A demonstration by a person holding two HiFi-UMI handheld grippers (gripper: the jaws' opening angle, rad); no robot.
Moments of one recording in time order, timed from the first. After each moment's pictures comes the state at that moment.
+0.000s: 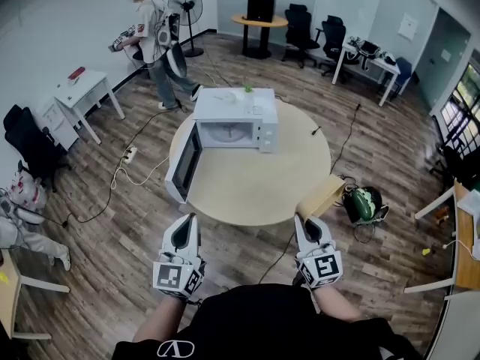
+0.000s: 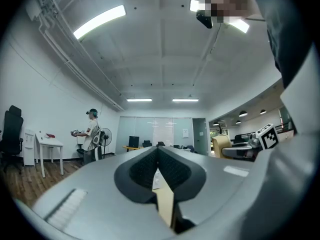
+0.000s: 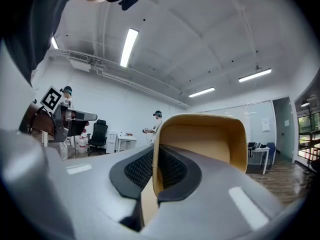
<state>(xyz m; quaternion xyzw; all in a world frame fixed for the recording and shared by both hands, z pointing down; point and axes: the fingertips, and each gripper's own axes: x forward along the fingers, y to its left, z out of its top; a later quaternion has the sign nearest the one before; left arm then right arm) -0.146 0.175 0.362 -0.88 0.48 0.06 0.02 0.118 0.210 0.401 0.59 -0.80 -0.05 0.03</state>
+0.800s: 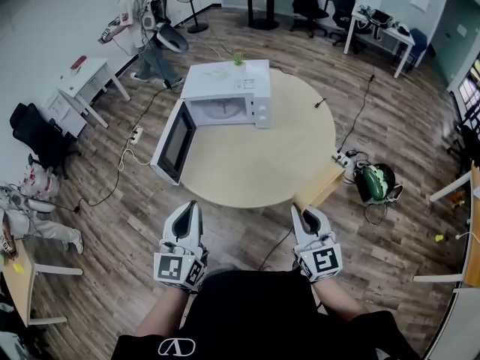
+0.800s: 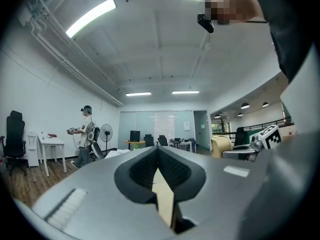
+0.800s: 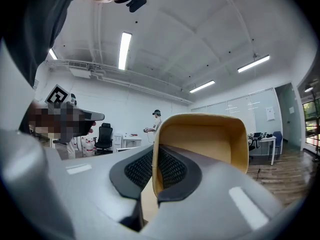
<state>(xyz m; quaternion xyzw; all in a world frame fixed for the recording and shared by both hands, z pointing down) -0.048 0.170 0.382 -0.87 0.49 0.02 0.01 0.186 0.206 0.441 0.56 -0.83 -0.01 0.02</state>
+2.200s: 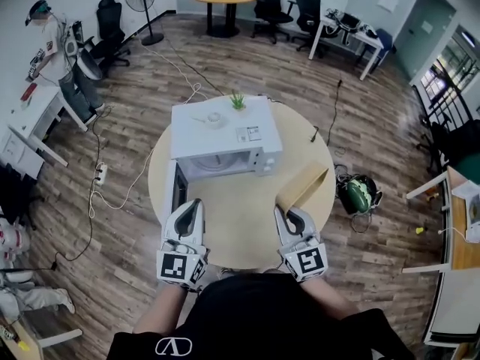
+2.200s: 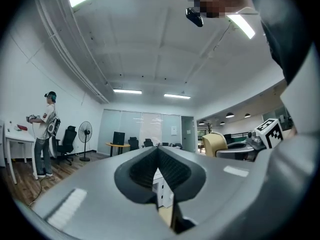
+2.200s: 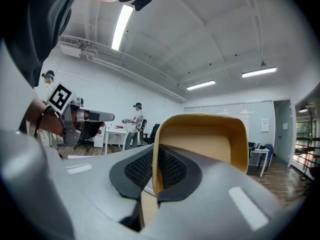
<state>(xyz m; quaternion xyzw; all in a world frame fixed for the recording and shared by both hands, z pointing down) -0.105 -0.171 0.379 -0.92 0.38 0.05 0.01 0.074 -0.101 0.415 0.62 -0.78 -0.04 0.07</state>
